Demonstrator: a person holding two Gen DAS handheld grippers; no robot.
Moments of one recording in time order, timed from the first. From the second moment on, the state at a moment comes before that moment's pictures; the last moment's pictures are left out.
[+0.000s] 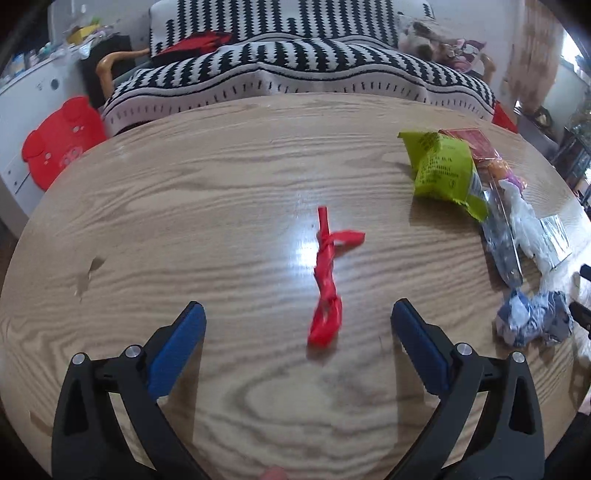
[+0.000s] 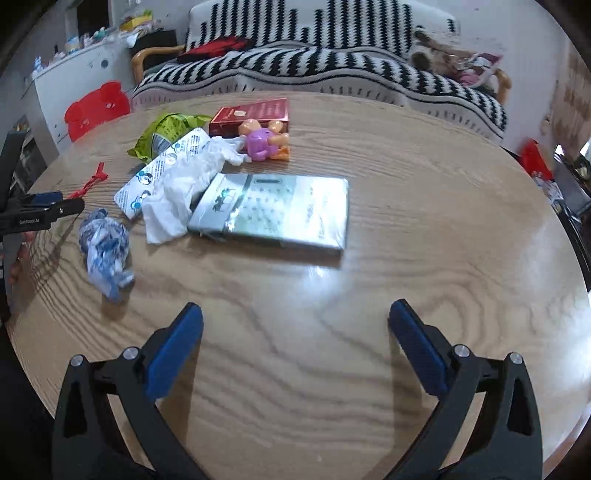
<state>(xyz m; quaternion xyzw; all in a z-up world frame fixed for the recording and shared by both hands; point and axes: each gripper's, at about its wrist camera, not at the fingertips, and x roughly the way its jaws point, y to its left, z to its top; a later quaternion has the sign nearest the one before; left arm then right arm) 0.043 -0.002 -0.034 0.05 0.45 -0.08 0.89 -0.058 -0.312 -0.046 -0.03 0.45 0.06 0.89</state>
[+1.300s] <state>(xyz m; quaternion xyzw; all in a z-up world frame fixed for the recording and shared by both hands) 0.057 -0.010 -0.029 0.06 0.45 -0.11 0.88 0.049 -0.303 -0.034 -0.12 0.52 0.19 0.82</state>
